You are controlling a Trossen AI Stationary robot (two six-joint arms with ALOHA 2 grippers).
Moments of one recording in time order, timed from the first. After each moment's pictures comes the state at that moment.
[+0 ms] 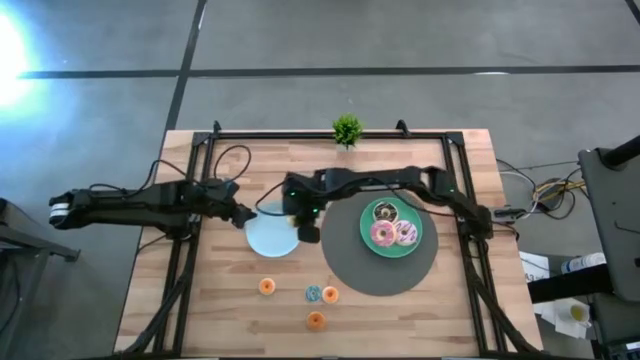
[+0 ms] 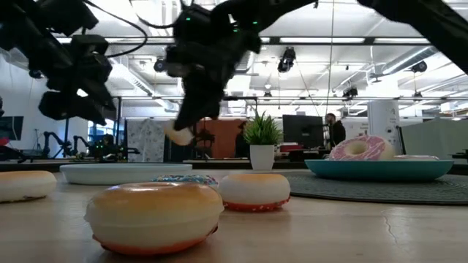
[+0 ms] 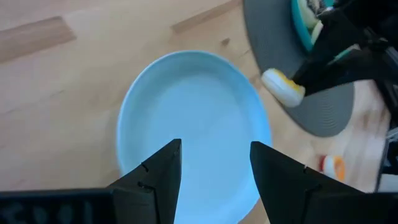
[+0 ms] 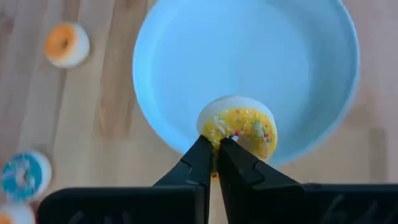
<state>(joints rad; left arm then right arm) 0.14 0.58 0.40 -0.54 -0.01 -0.89 -0.09 2.29 1.97 -0.73 -0.29 -0.03</state>
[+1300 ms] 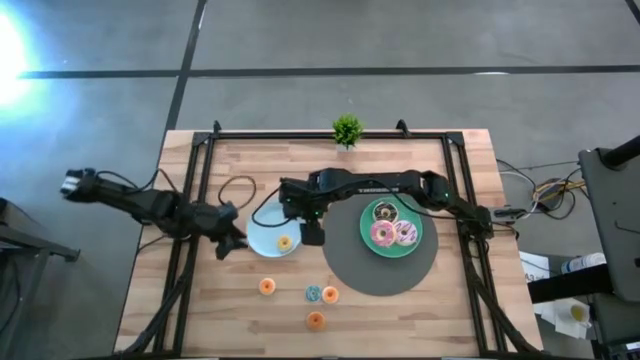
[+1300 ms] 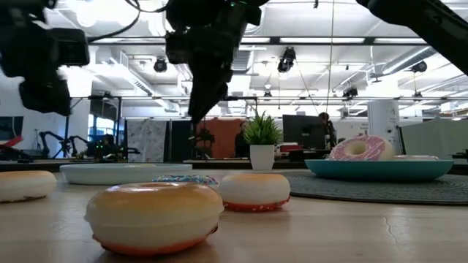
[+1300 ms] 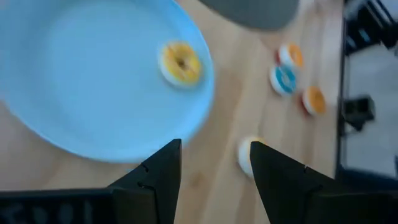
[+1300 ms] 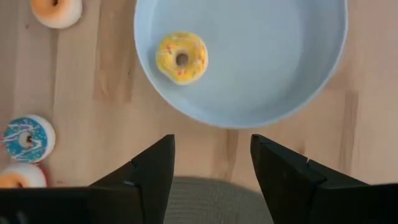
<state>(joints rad) -0.26 0.55 0.40 -0.58 -0.01 -0.84 -0.04 2.33 2.19 -1.08 -0.16 -0.05</state>
